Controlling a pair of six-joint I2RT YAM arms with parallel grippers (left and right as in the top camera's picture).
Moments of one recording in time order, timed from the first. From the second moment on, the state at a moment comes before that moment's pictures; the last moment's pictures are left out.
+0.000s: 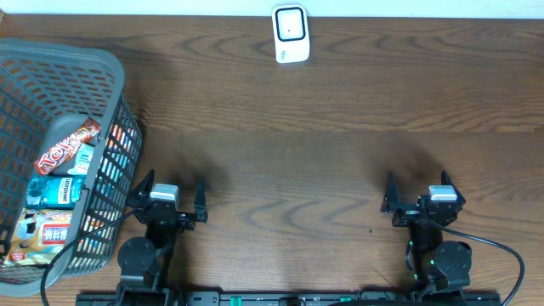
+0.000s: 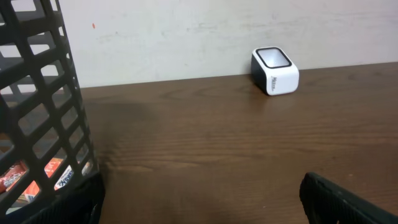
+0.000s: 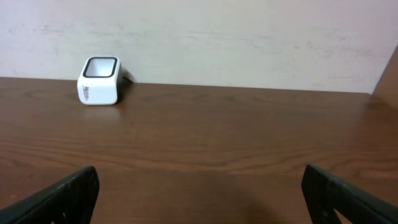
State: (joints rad) left arm -0.08 0.02 0.02 -0.11 0.06 0.03; right arm 0.13 0.01 0.01 -0.06 0.13 -0.01
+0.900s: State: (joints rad) left arm -0.08 0.11 0.32 -0.11 0.36 -0.17; right arm 0.13 0.01 0.01 -0.06 0.13 -0.01
